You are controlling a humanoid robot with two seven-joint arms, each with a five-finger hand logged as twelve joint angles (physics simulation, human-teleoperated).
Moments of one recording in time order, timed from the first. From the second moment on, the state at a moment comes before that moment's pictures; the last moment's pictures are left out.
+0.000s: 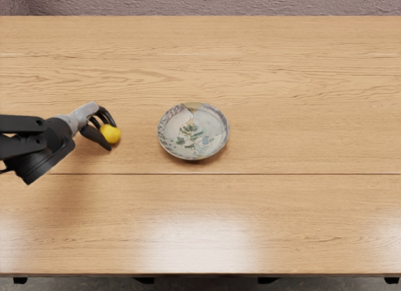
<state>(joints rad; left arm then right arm) -1.36 0.57 0.49 -1.36 0.38 0.49 0.21 -0.10 0.00 -0.05 0.21 0.07 0.17 0.03</state>
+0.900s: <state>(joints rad) -1.36 0.51 0.15 -1.43 0.39 0.35 0.20 -0.10 0.00 -0.05 0.21 0.07 0.17 0.03</state>
